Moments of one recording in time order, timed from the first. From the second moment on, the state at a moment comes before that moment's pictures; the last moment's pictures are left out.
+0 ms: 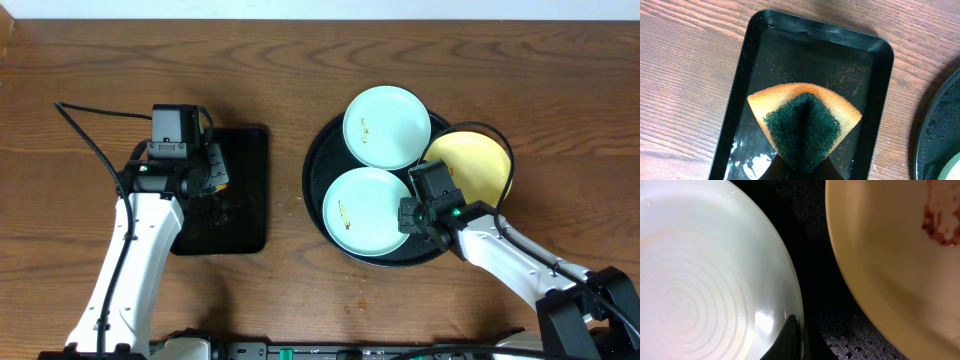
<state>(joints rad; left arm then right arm) -0.03 1.35 1.04 -0.76 -0.07 -0.27 0.43 1.52 0.67 -0.30 0.02 0.47</state>
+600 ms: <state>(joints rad) -0.03 1.35 1.04 -0.76 -0.03 -0.27 0.43 1.53 0.67 -0.28 0.03 0.46</state>
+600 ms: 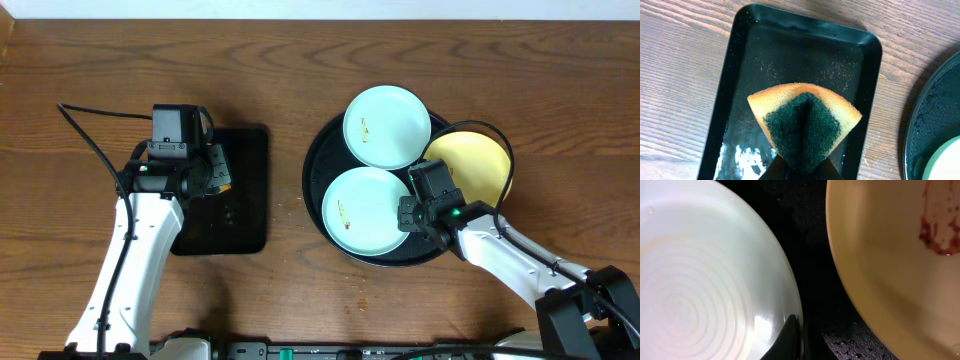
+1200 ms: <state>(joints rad) -0.19 1.37 1.10 -0.83 0.07 -0.23 0.43 1.53 0.67 -0.28 0.03 0.46</state>
